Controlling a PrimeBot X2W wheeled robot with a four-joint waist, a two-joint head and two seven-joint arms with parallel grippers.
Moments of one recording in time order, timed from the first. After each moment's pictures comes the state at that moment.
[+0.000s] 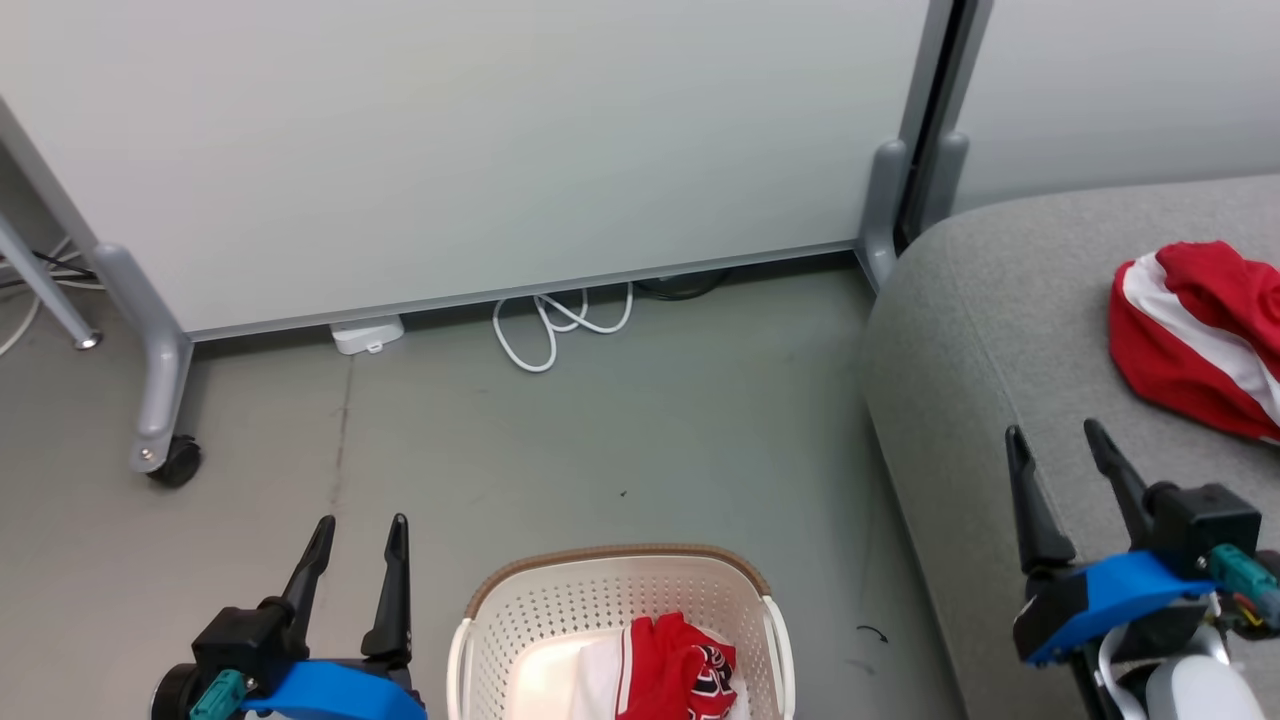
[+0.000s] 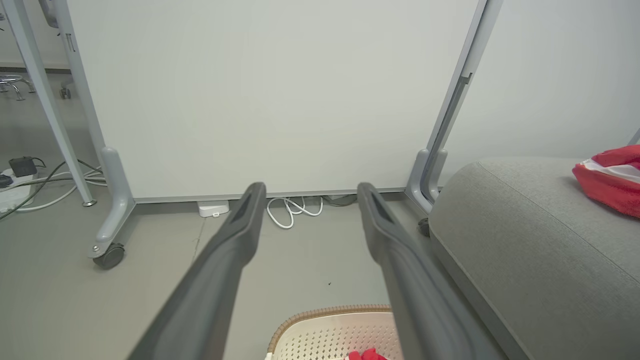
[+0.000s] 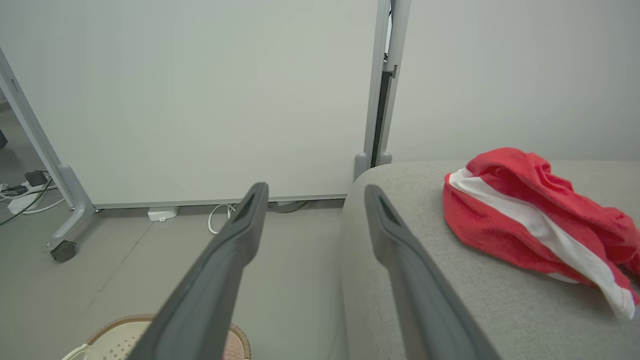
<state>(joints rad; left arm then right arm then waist) -0.04 0.14 -0.14 0.35 -0.30 -0.12 -0.26 -0.13 -0.06 -0.11 0.18 0.05 0.13 -0.05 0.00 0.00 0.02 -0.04</state>
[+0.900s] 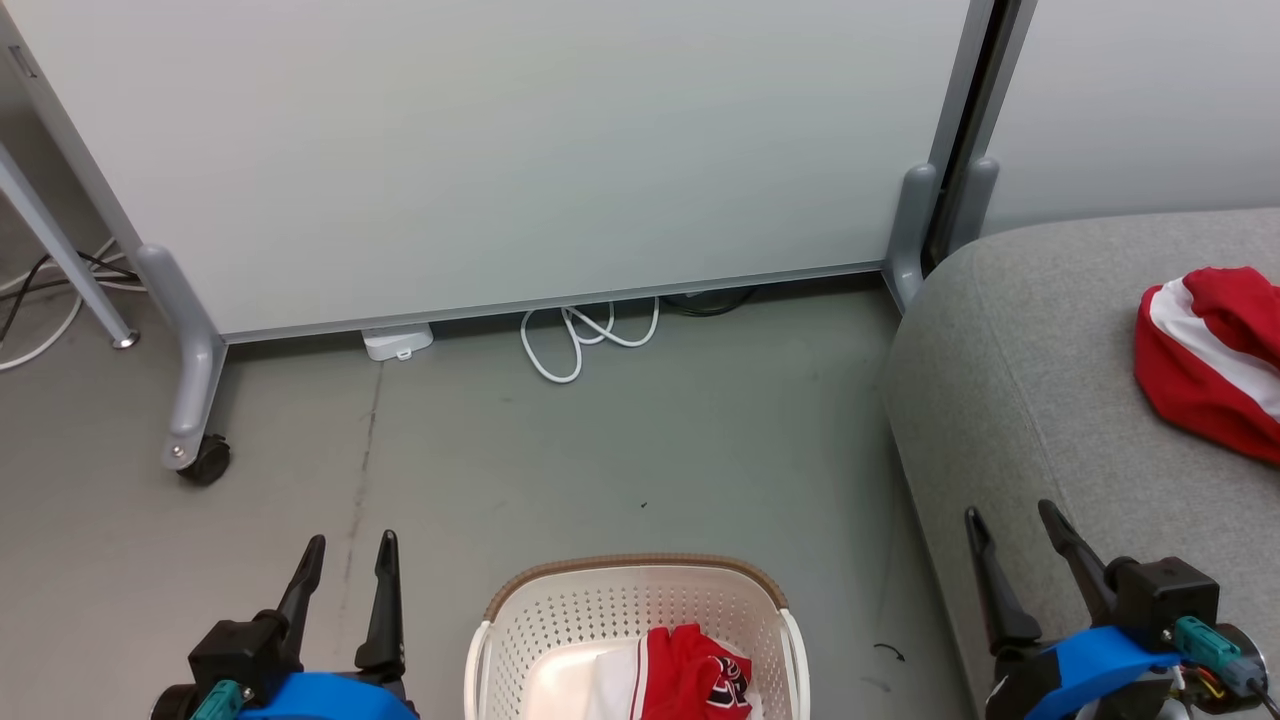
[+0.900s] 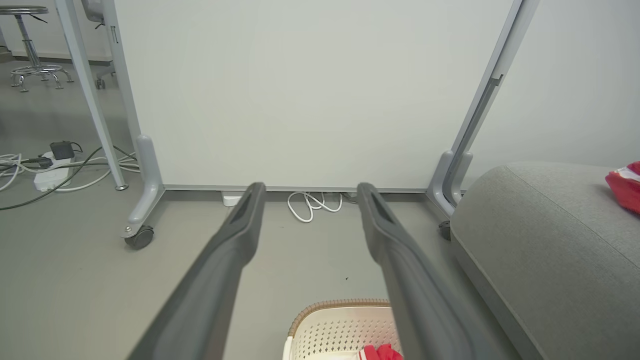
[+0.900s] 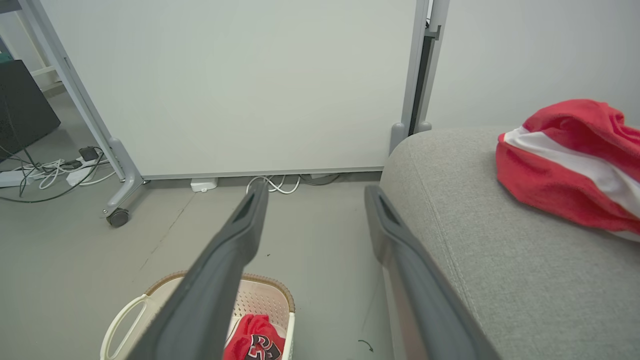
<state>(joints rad) -0.03 0.12 -0.09 0.39 -0.28 -0.13 -0.26 0.00 -0.05 -0.04 0.14 0.11 0.13 -0.05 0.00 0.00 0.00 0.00</state>
